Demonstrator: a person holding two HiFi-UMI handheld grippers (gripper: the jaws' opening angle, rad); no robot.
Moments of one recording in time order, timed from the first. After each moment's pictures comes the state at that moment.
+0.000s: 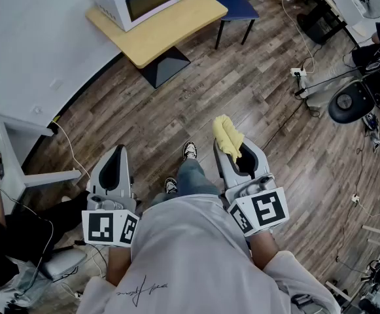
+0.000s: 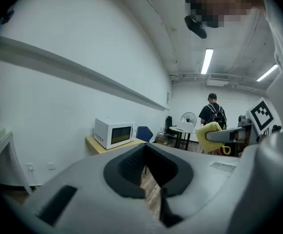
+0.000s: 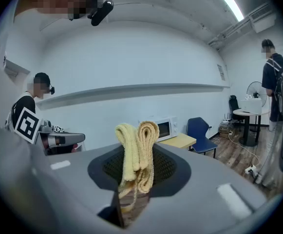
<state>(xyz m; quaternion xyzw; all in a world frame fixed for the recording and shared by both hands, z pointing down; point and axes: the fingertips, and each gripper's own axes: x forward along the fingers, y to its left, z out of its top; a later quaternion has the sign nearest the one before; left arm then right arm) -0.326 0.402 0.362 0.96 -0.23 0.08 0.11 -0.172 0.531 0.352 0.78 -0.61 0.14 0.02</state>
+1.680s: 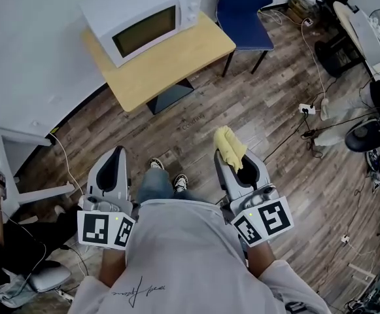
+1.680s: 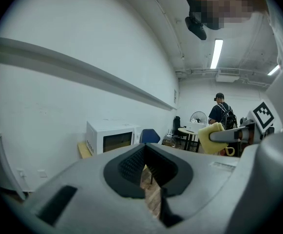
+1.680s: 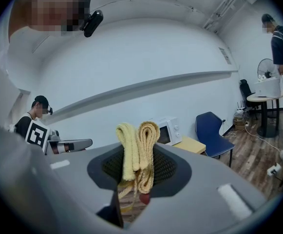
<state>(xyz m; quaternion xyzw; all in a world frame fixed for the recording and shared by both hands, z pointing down) -0.115 0.285 0.359 0.95 -0.27 0.07 0.10 0.045 0.410 0.355 0.73 -0.66 0.17 -0.04</state>
